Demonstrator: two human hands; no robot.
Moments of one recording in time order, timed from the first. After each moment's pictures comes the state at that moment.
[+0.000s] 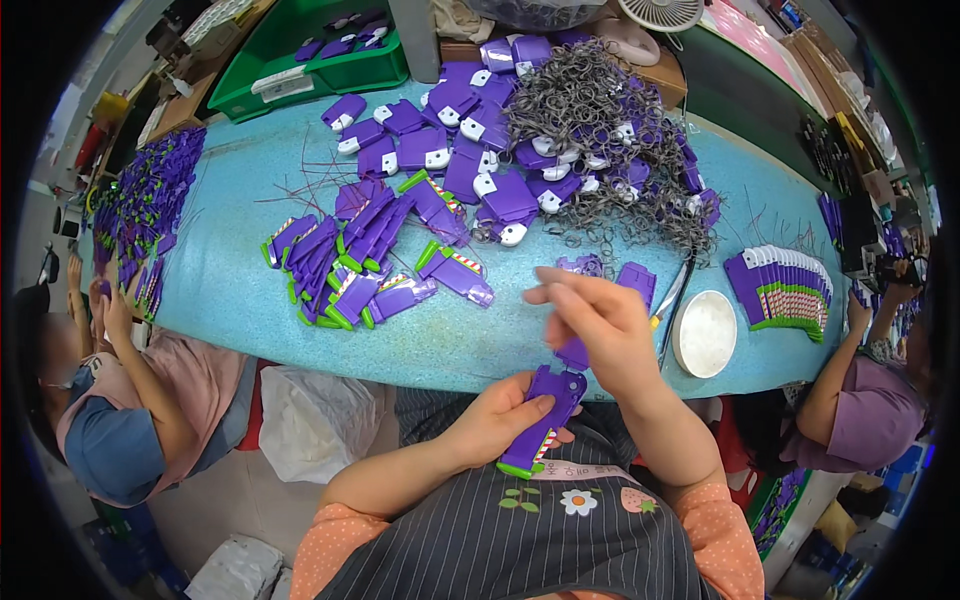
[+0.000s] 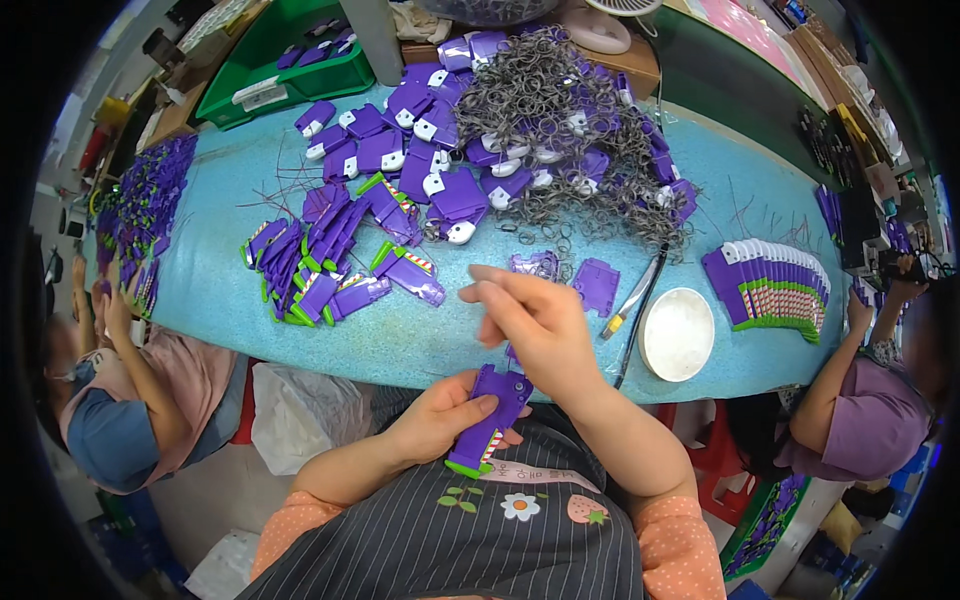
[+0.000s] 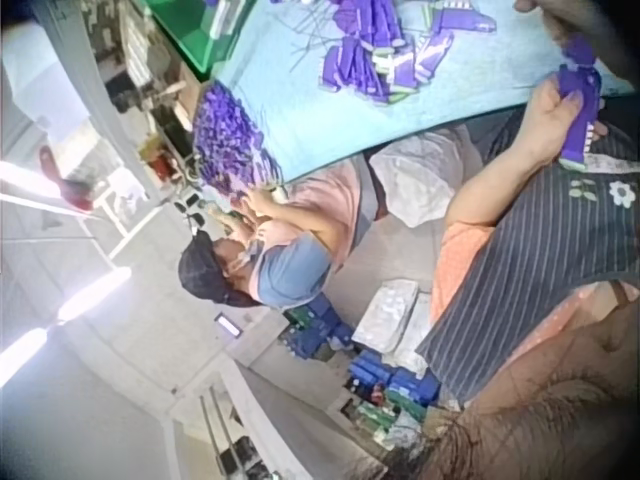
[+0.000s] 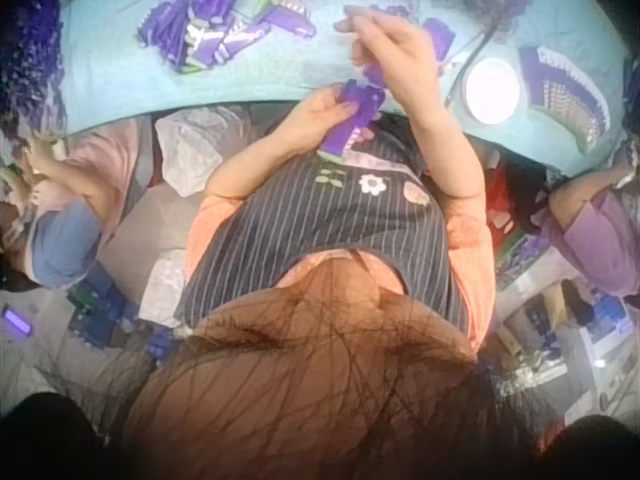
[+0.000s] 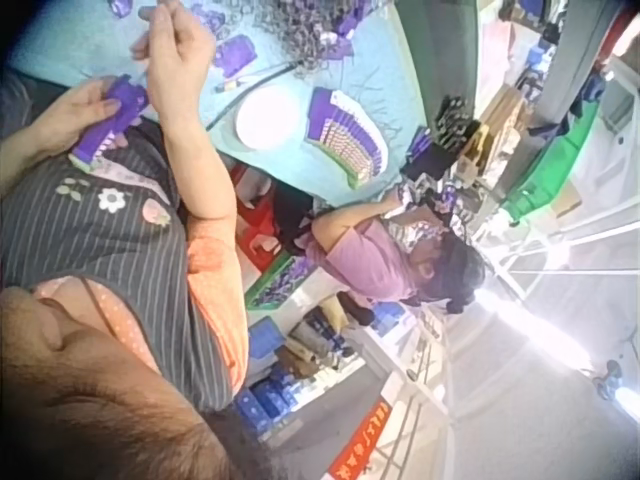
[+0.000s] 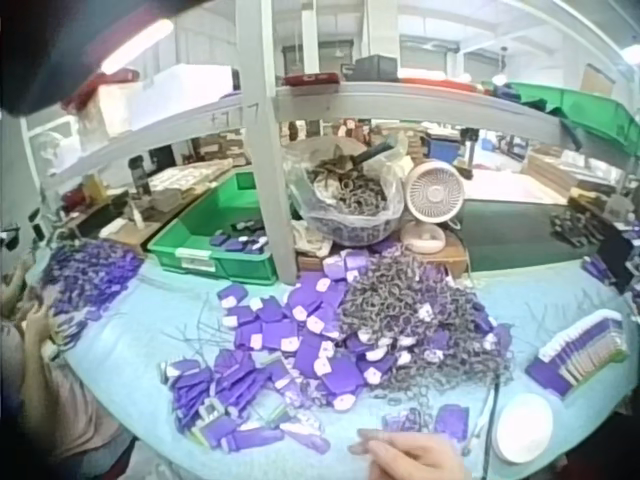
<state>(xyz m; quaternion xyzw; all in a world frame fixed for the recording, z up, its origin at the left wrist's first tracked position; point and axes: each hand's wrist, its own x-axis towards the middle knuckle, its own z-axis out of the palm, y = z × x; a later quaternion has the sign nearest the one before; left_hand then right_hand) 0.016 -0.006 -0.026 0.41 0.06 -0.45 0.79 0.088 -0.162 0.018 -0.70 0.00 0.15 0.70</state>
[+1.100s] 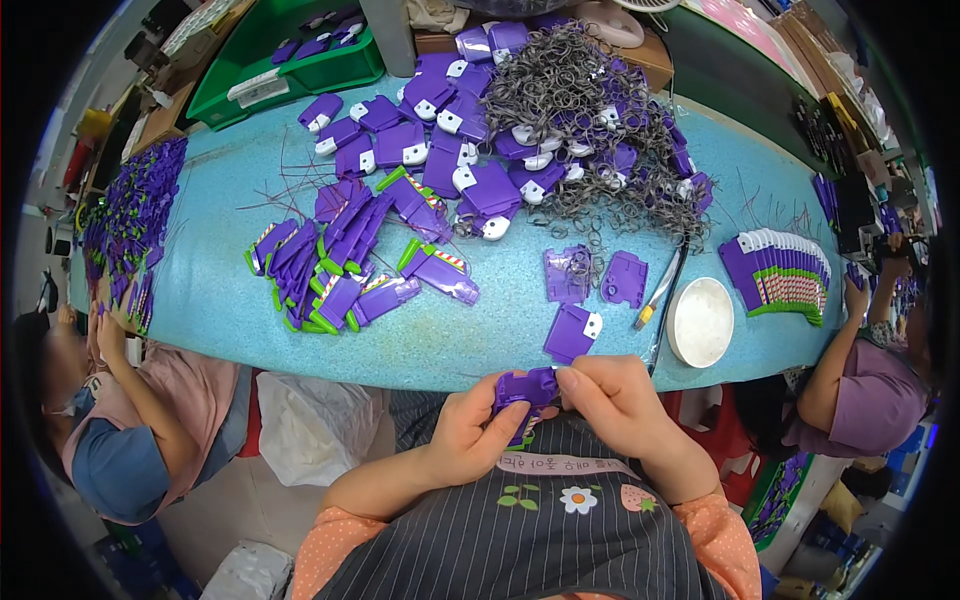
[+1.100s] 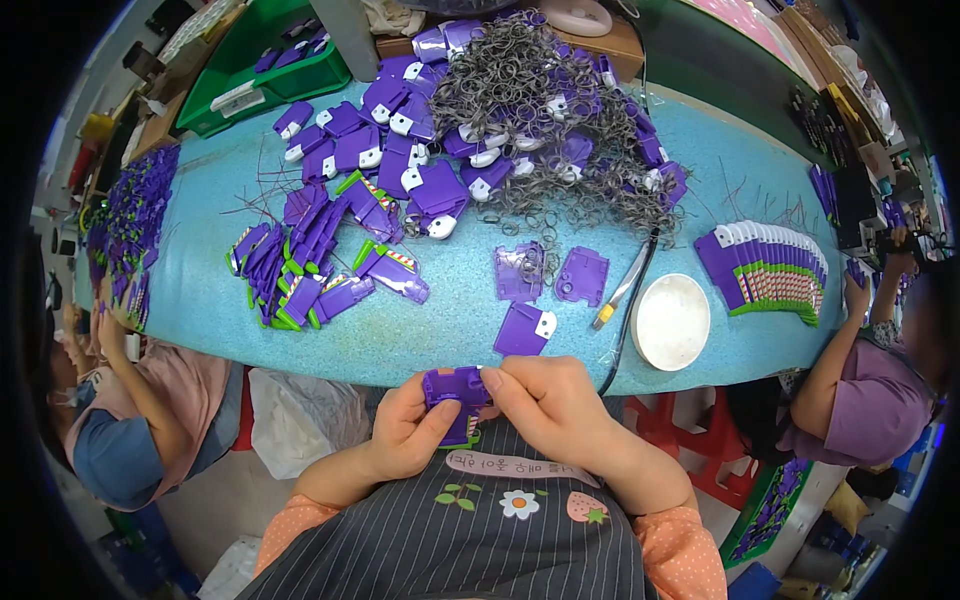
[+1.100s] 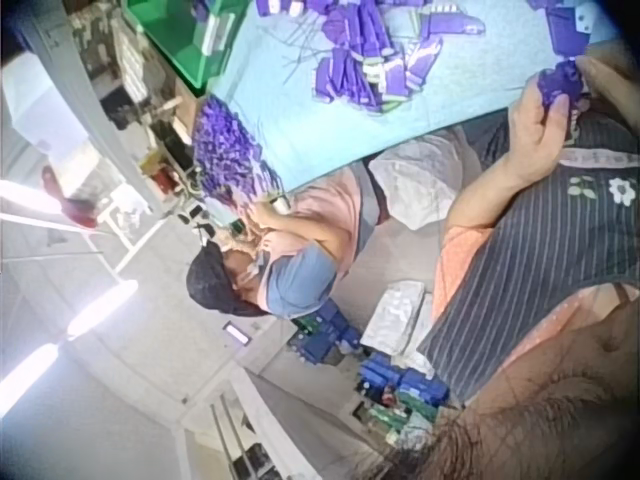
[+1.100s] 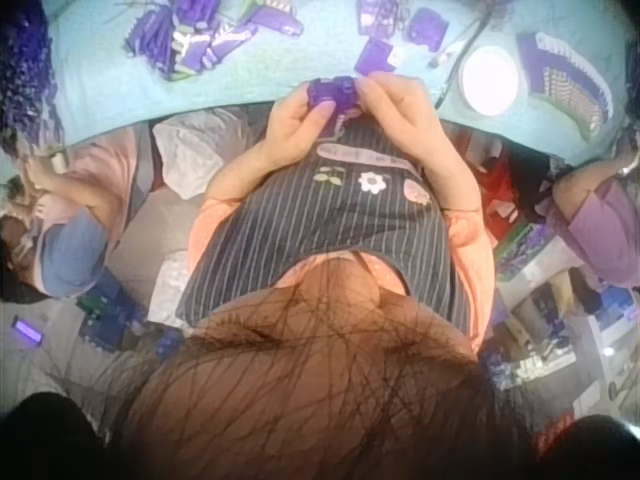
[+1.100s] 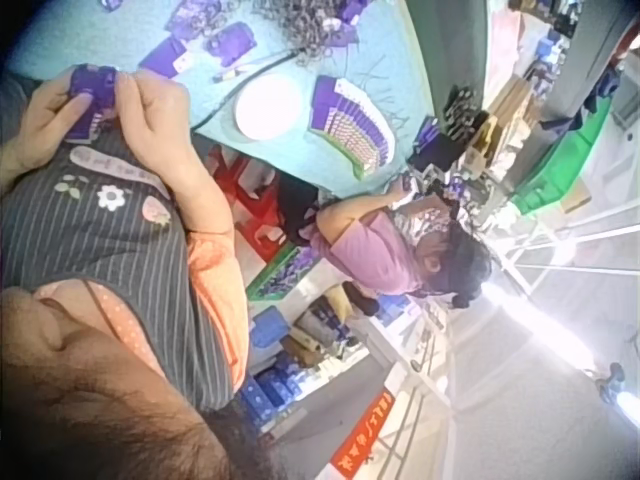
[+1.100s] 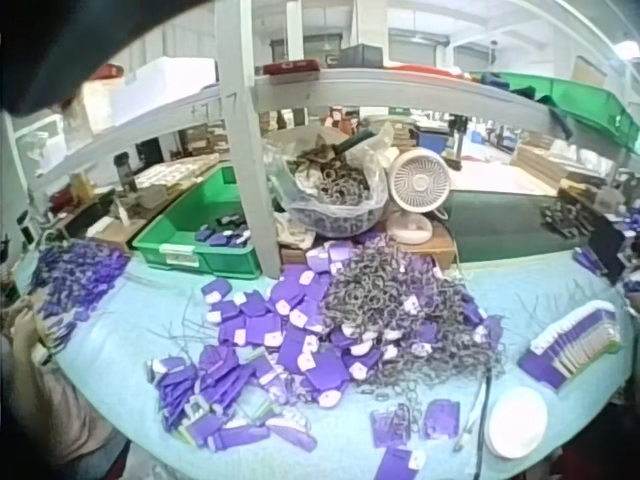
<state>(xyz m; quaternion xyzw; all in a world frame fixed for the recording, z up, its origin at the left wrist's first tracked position) 0.005 0.002 -0.016 0.58 -0.11 -0.18 0.79 0.039 -0.187 0.036 -0.79 -0.11 0.18 0.58</state>
